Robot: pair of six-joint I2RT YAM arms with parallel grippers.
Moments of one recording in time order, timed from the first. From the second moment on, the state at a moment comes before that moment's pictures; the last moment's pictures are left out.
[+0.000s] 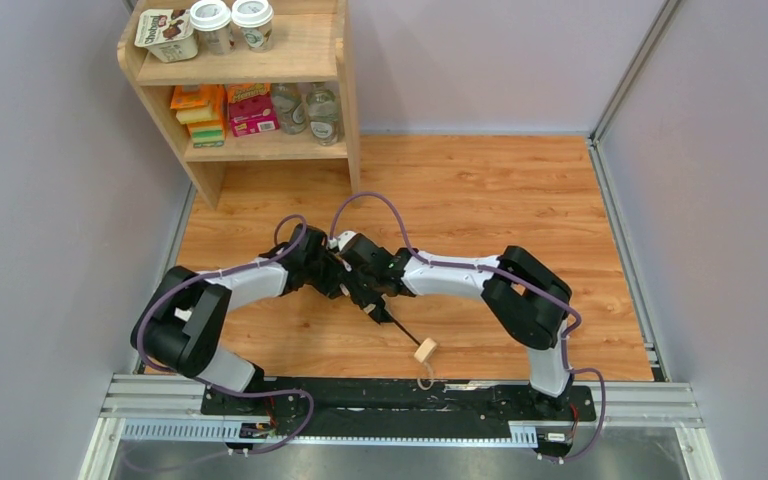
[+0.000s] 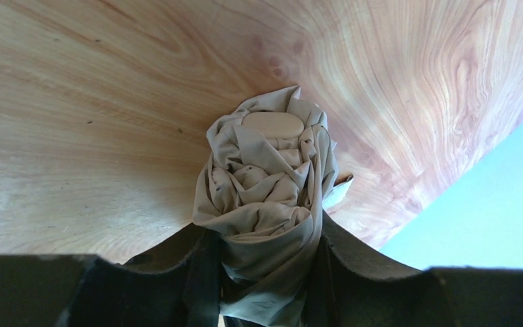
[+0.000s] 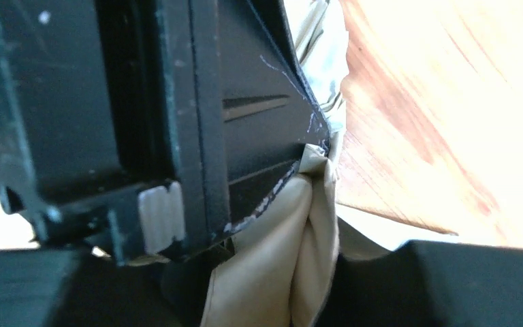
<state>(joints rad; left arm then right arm) -0.46 1.50 0.62 -0.12 0.20 -1.36 1.02 1.95 1.29 -0.31 0.08 0.23</state>
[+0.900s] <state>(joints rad) -0.49 0.83 0.43 -0.10 0.09 -0.97 0.75 1.86 0.96 0.16 -0.57 0.40</state>
